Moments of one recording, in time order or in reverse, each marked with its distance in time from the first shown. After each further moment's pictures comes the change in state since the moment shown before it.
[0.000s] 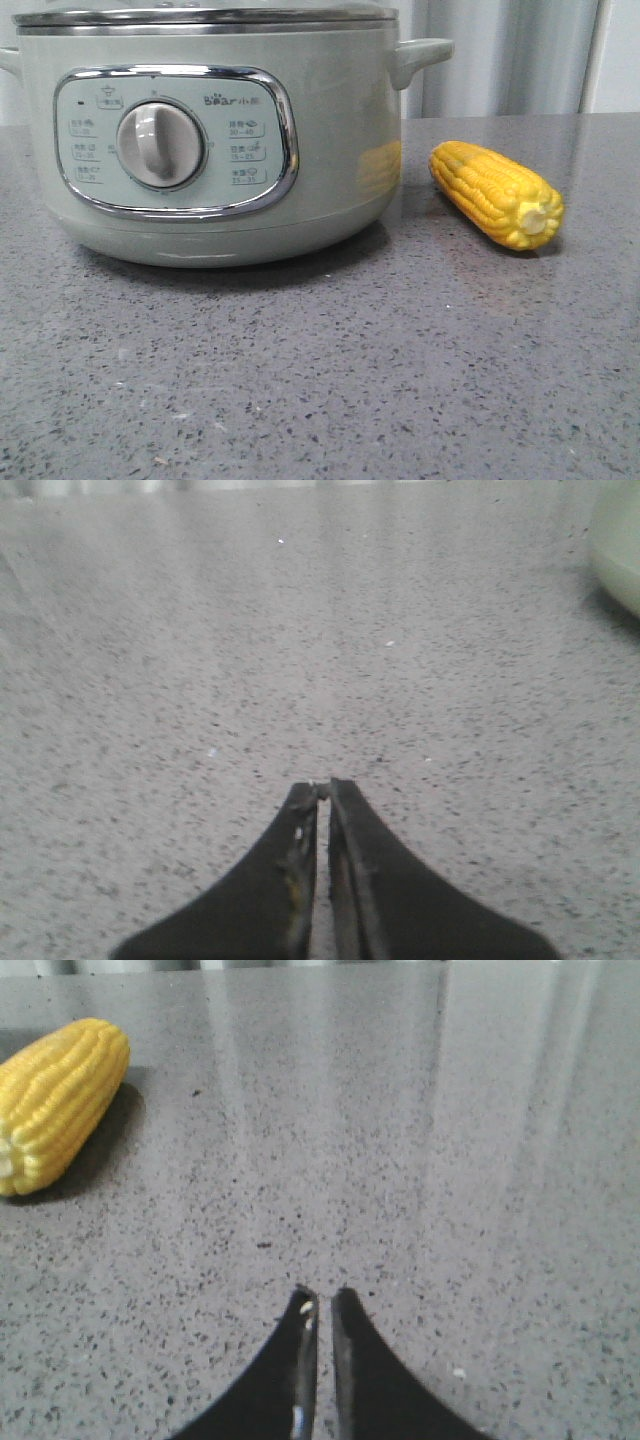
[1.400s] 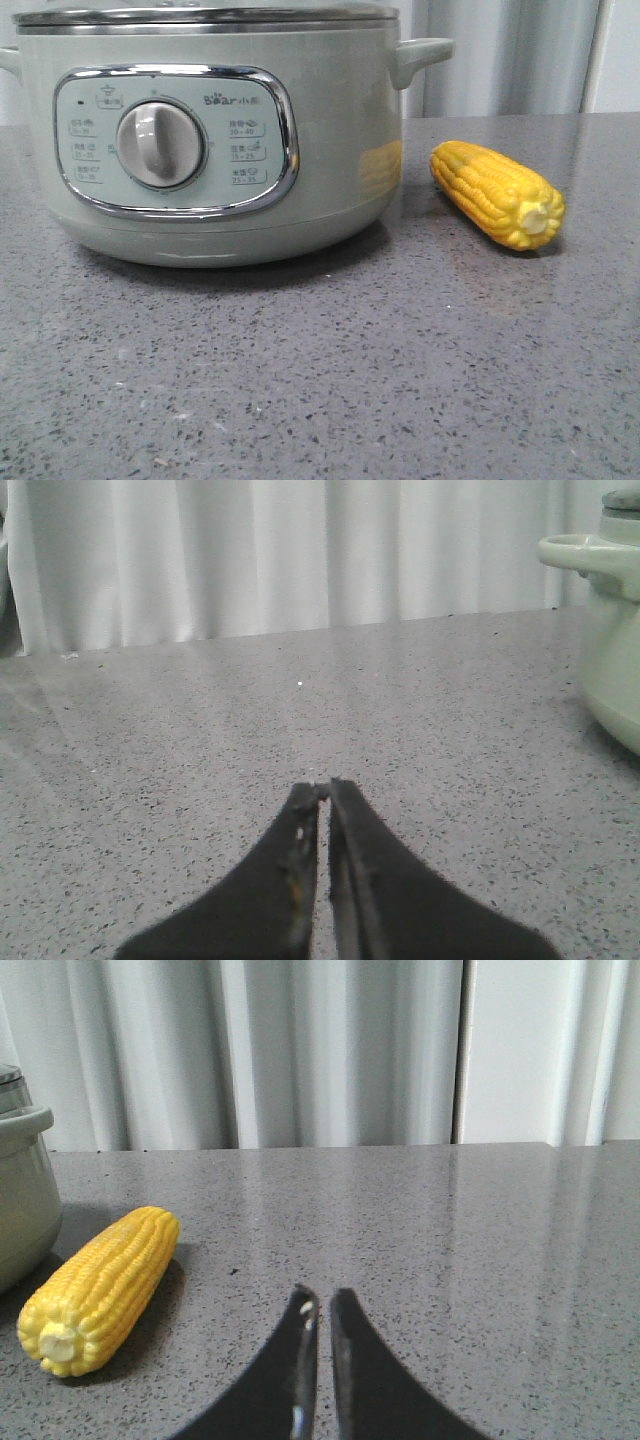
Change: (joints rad) left arm 0.000 0.000 0.000 0.021 -0.219 0.000; right arm 0.000 0.000 0.000 -0.006 -0.271 0.000
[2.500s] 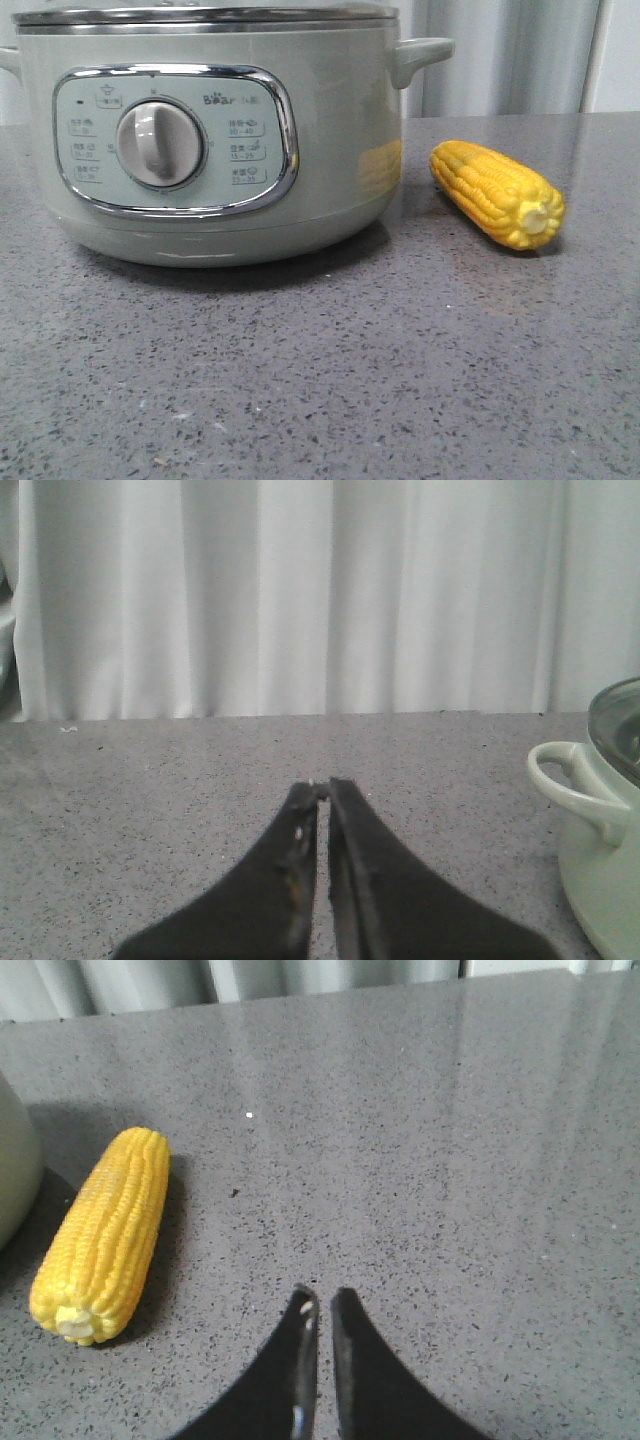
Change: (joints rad) left arm 0.000 0.363 -0.425 -0.064 0.065 0.000; right arm 0.011 0.464 -0.426 0.072 0.386 0.008
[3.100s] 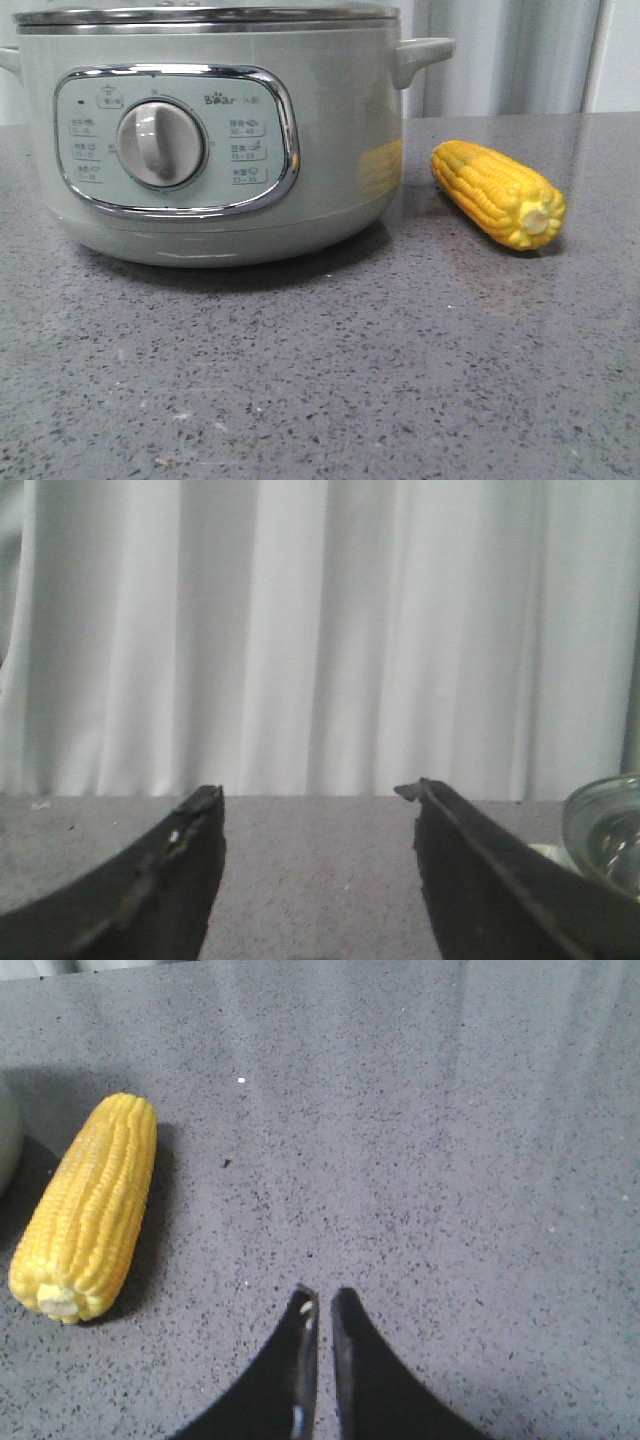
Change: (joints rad) left arm -0.050 0.033 -0.013 -0.041 -0.177 0.000; right arm 0.000 0.039 0.004 0.000 0.009 0.001
